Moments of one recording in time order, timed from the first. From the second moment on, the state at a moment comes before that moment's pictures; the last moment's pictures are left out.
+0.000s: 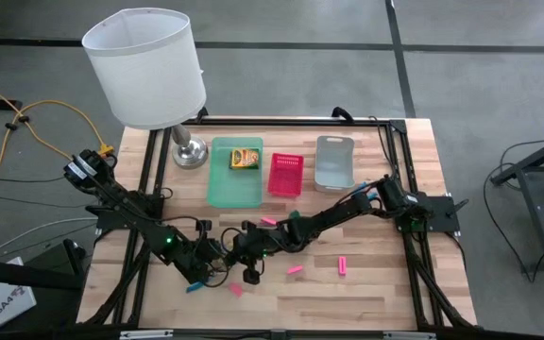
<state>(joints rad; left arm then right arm) -0.72 1.47 0.67 -0.29 -0.51 -0.55 0.24 2.24 1.59 0.11 0.05 0.27</state>
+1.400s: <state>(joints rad) -0.77 1.26 0.67 -0.57 -0.56 -0.69 0.18 2.25 1.62 -0.07 -0.04 0.47</state>
